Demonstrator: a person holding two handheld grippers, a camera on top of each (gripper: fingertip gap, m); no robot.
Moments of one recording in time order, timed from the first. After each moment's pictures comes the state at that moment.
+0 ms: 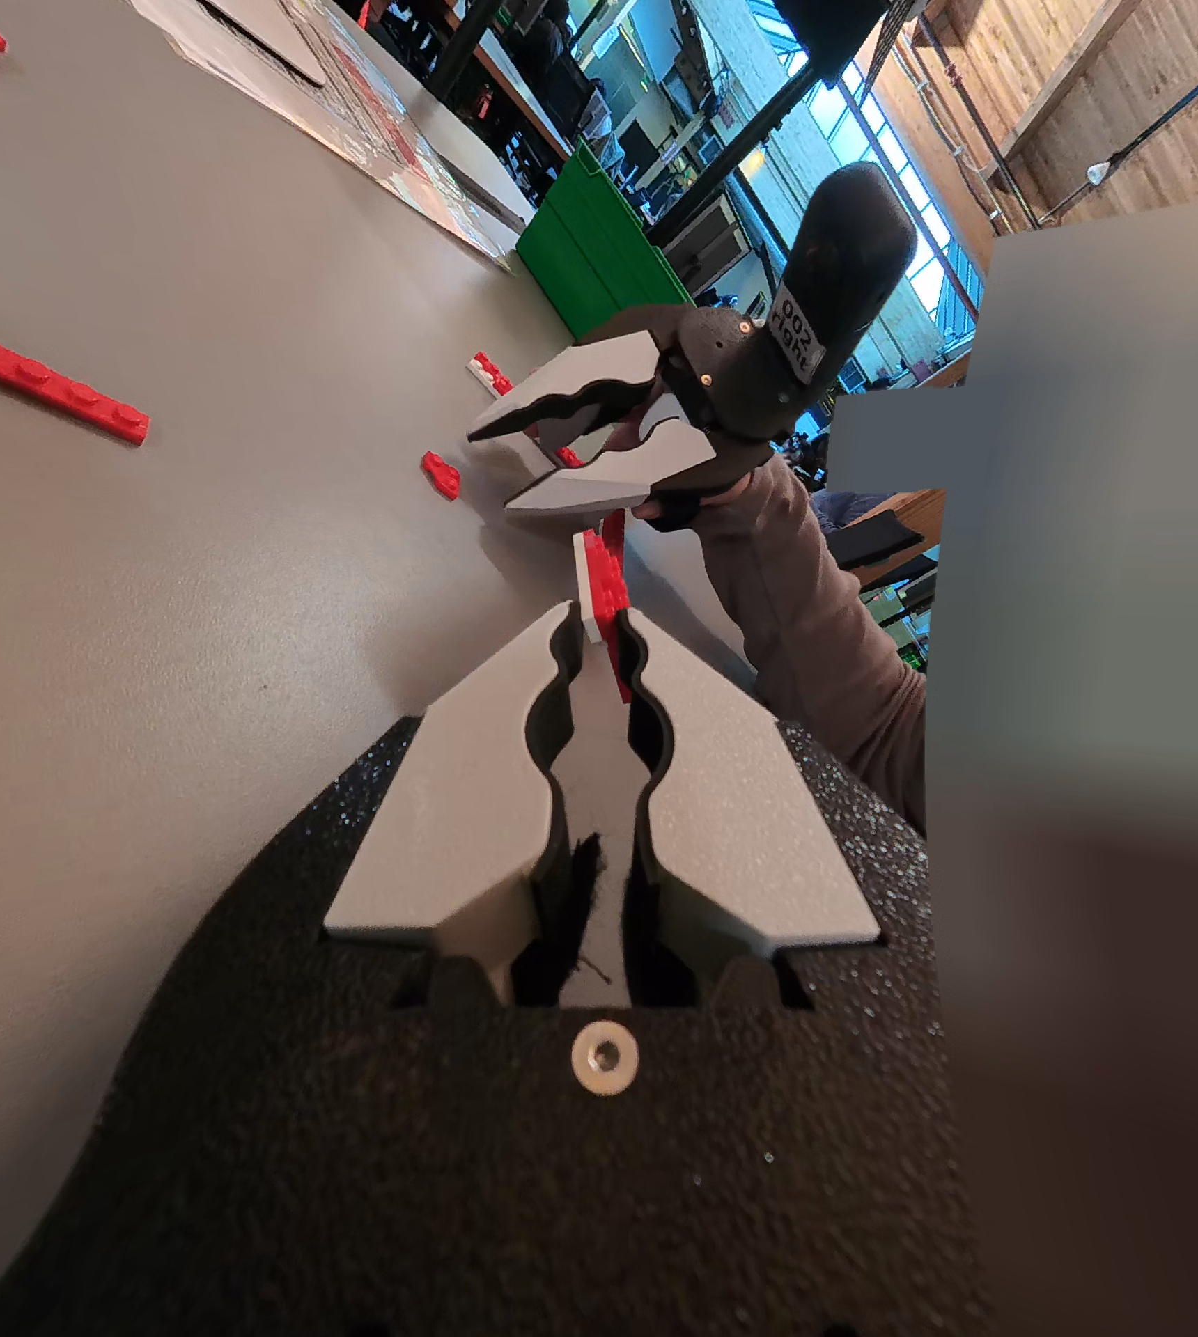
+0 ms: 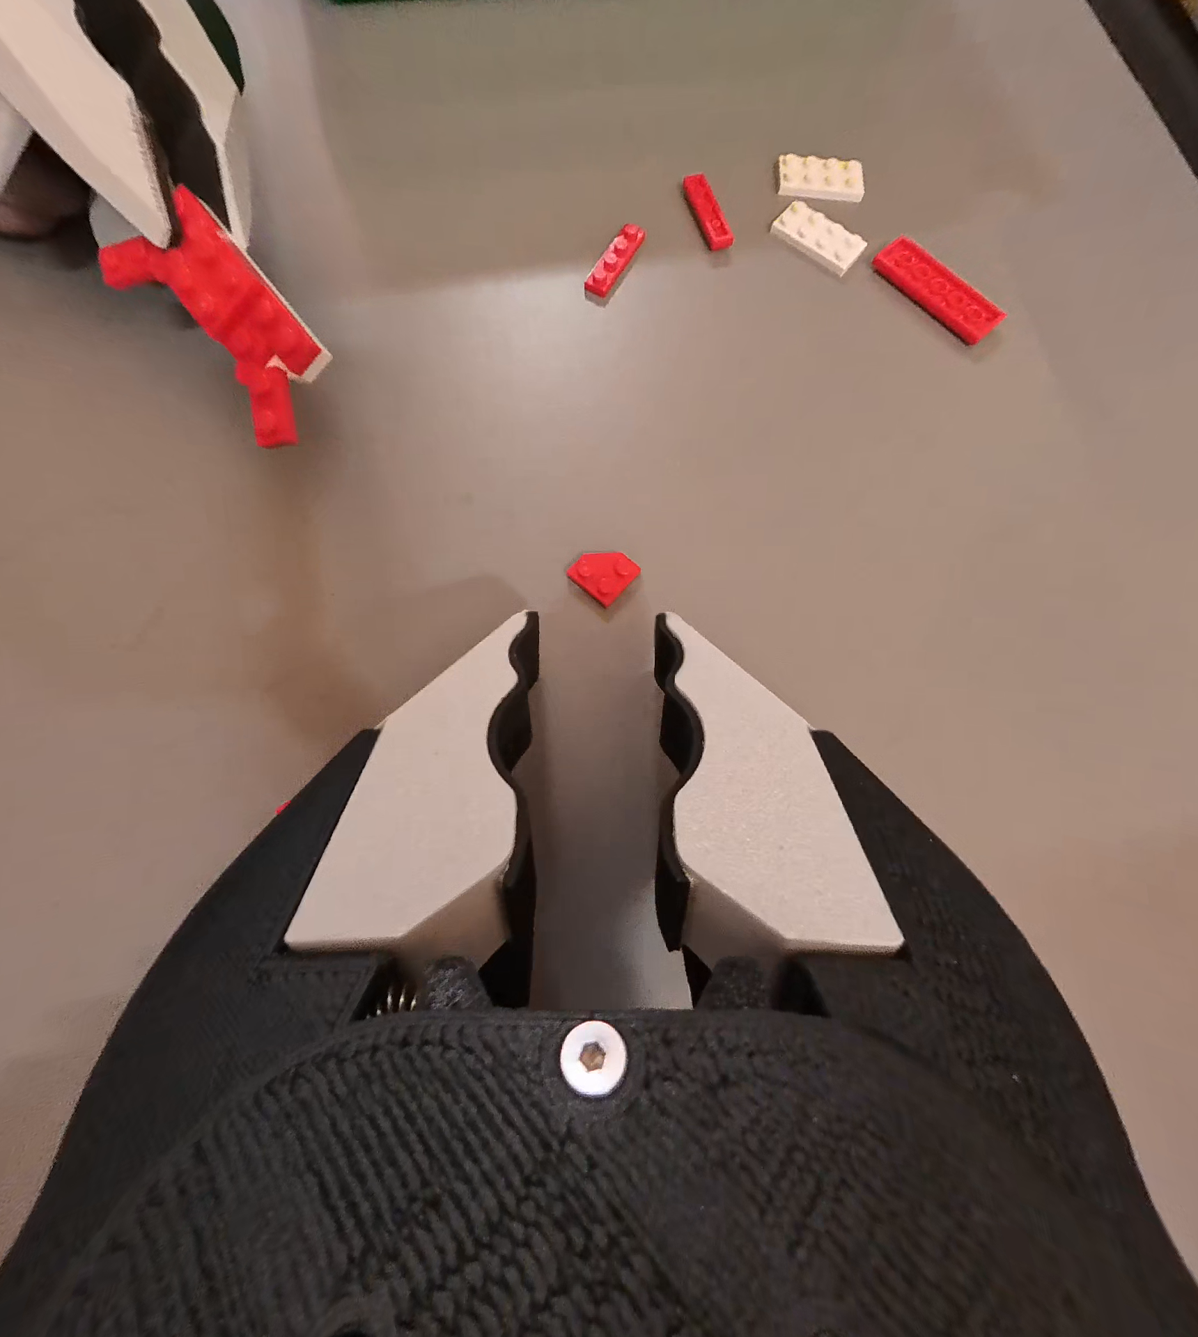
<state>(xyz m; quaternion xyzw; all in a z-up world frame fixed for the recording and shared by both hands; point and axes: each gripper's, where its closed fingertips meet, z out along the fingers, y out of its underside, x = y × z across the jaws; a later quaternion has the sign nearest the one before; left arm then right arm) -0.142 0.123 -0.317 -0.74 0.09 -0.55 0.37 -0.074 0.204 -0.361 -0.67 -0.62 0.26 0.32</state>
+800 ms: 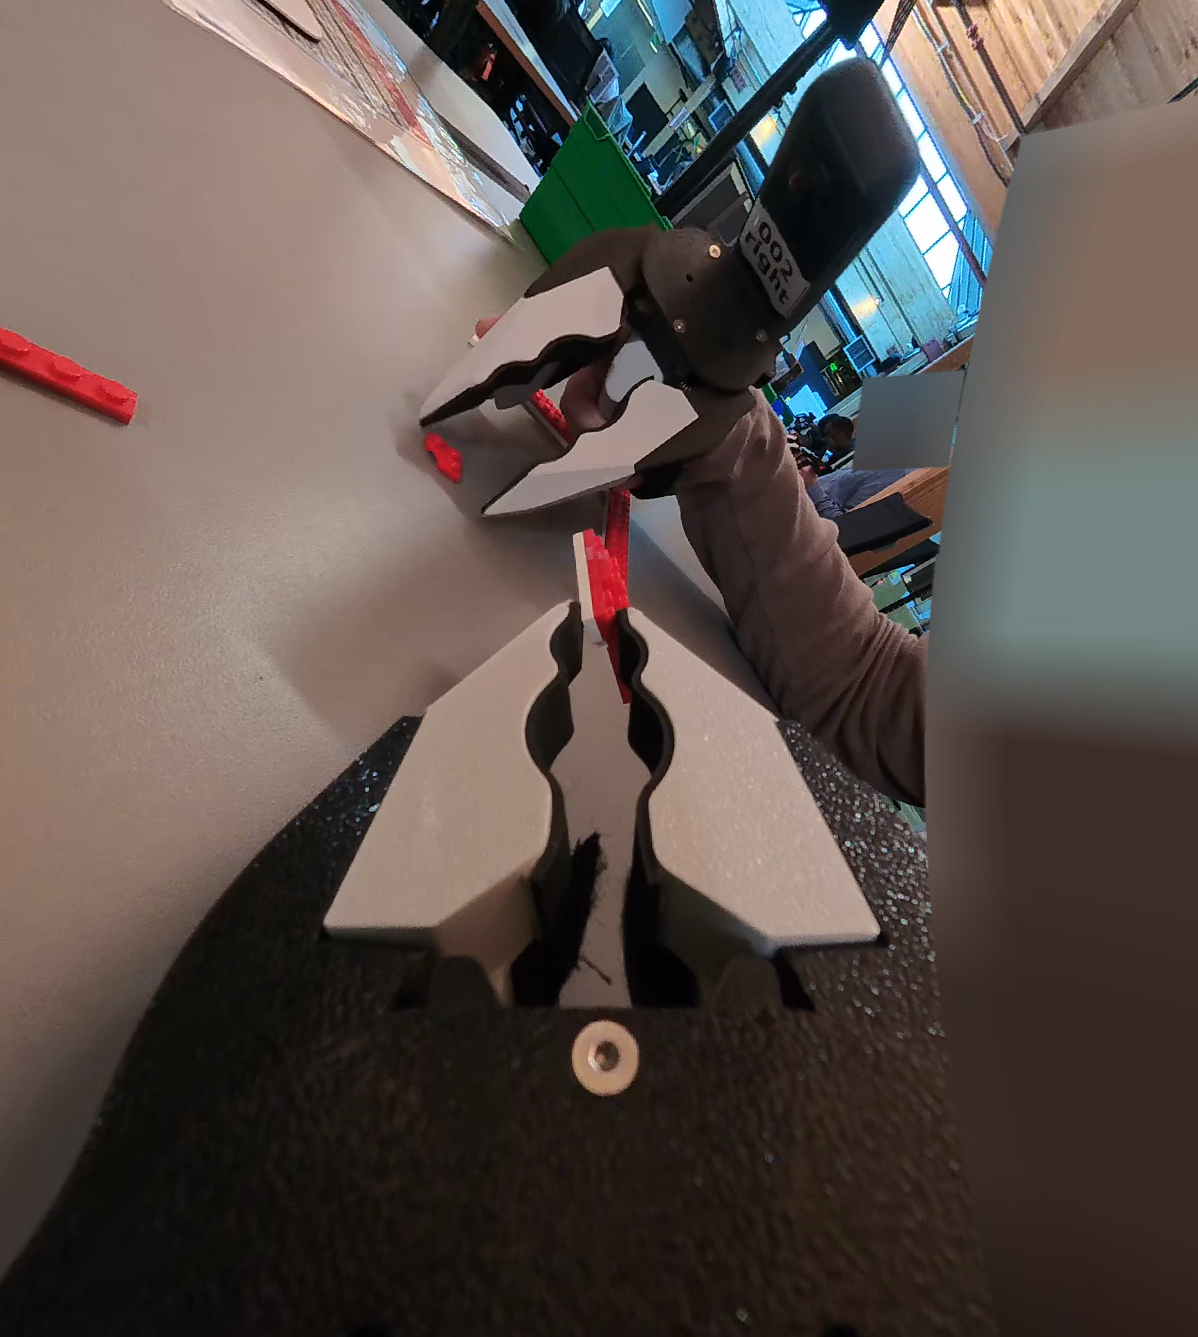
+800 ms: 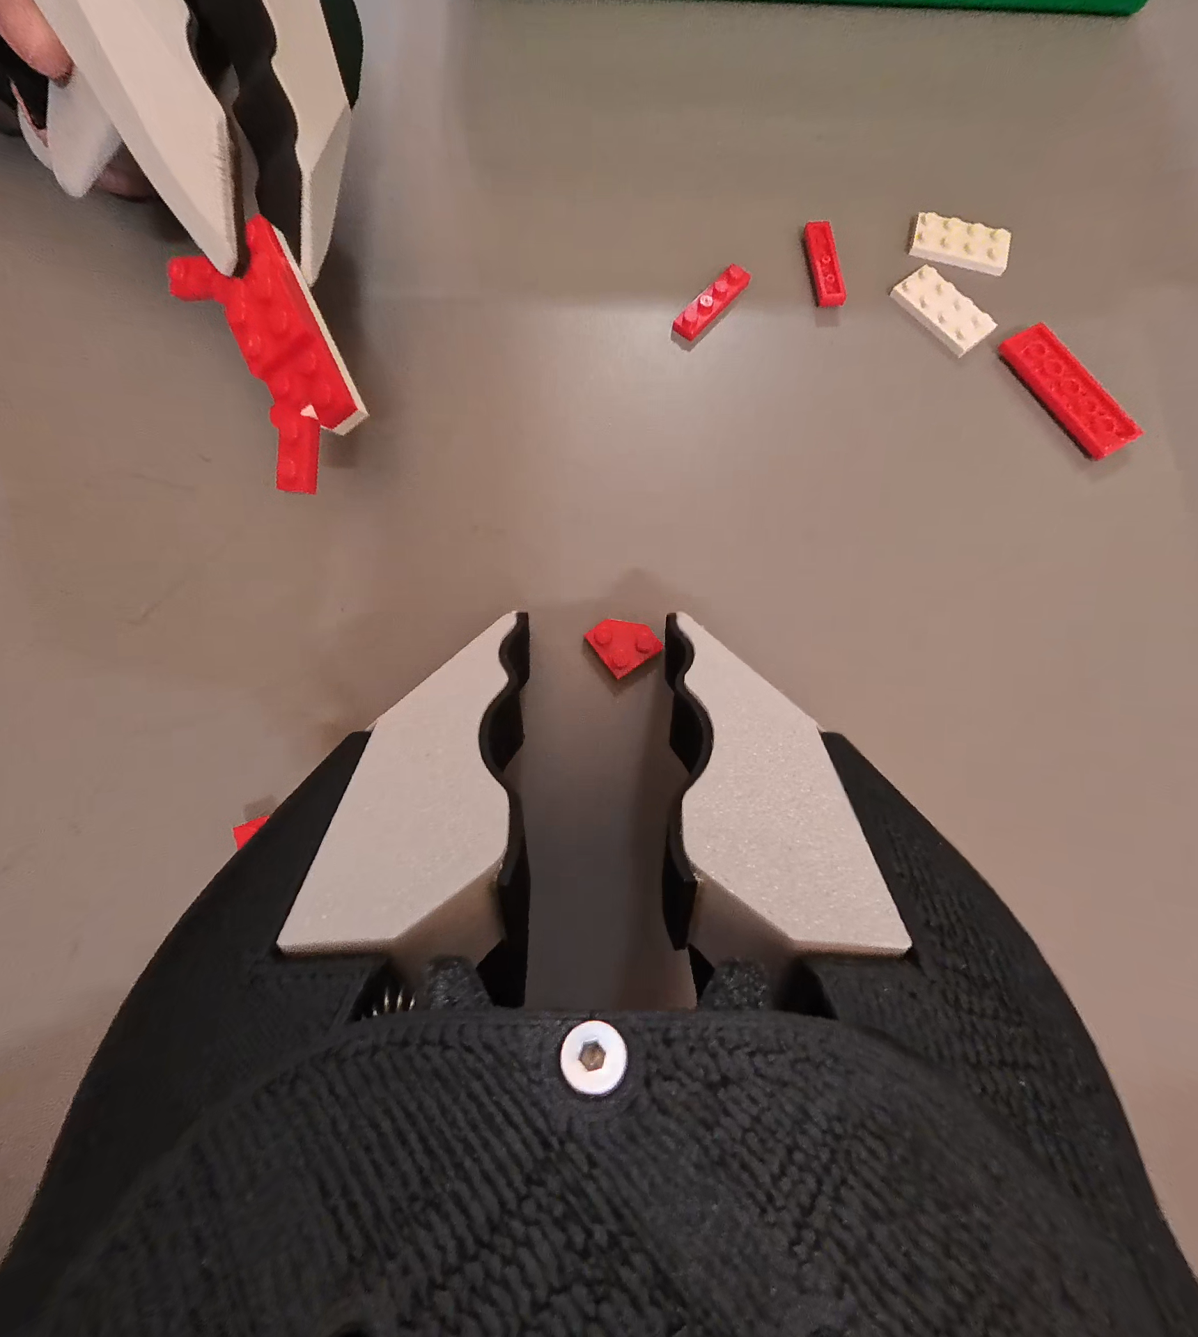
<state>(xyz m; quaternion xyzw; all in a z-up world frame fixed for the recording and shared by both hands) -0.139 0.122 -0.321 -0.75 0.10 -0.55 0.36 -0.097 0.198 -0.367 -0.60 -0.69 0.30 0.28</state>
